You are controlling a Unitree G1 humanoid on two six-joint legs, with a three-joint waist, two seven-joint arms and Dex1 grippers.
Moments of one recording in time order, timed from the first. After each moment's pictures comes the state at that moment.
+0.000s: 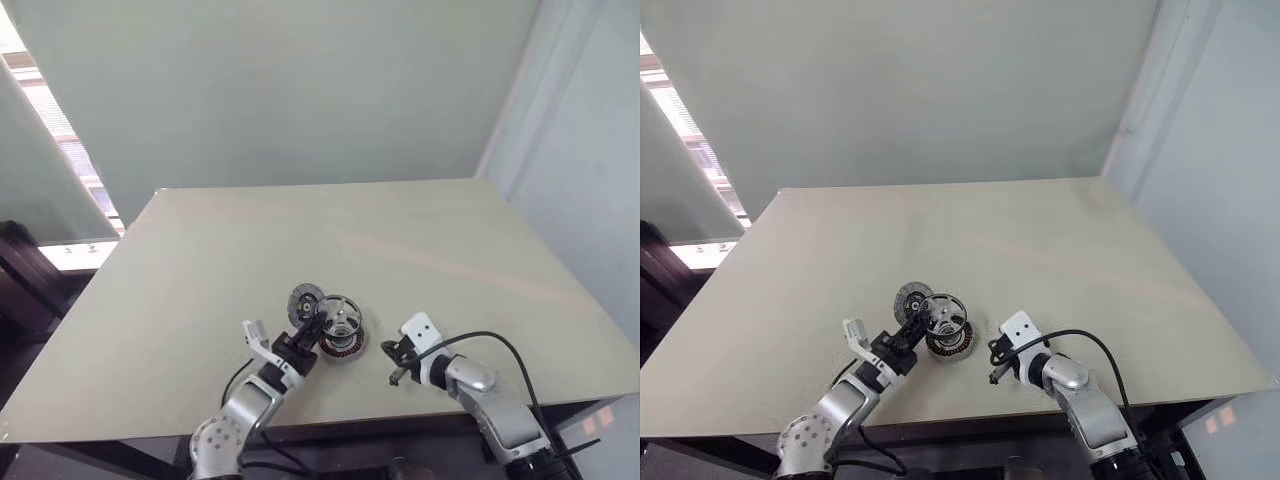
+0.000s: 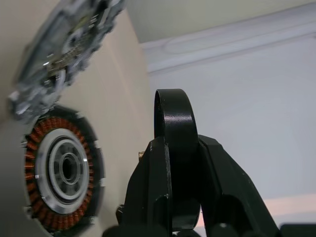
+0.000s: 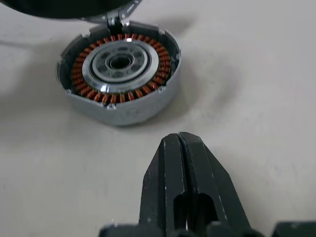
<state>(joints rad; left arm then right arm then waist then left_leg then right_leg) 0.02 -0.04 0.21 -0.01 -1.22 0.73 -0.27 -0.07 -0.29 0.25 -0.06 0.08 0.40 0.56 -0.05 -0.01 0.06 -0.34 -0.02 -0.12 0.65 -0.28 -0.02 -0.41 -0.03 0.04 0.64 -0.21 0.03</state>
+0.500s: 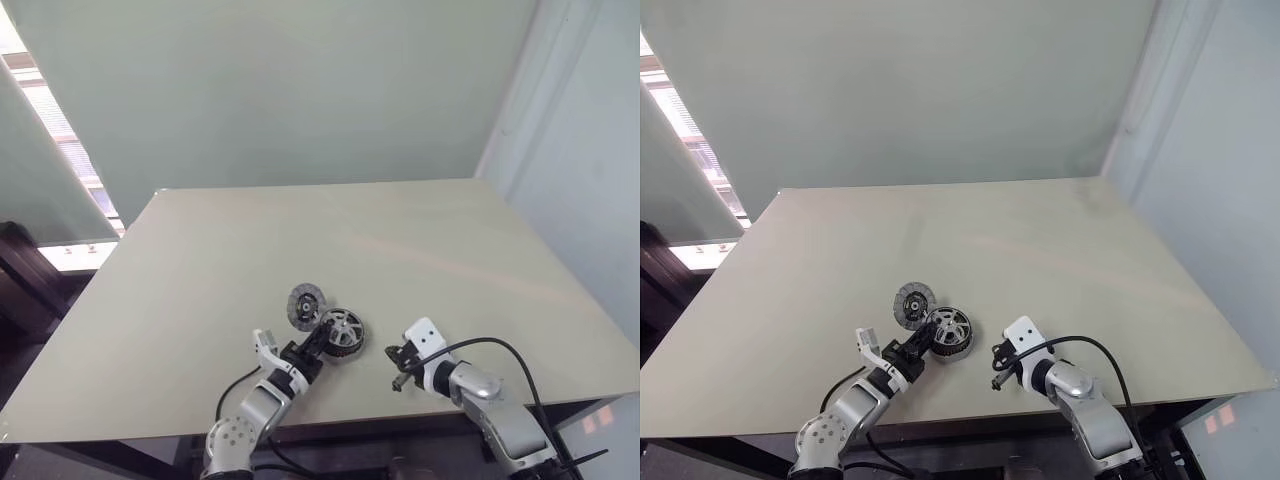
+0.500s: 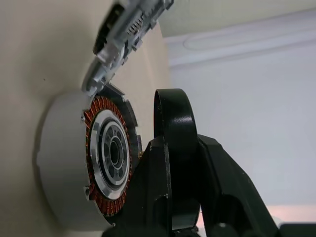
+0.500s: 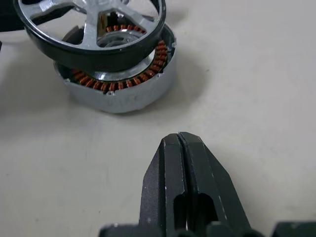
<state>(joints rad) 0.01 -0.08 0.24 0.09 -1.12 0.71 -0.30 -0.02 -0.30 0.25 -0.11 0.08 0.42 0.54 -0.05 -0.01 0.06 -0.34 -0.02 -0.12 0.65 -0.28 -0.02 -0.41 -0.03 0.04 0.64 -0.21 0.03</state>
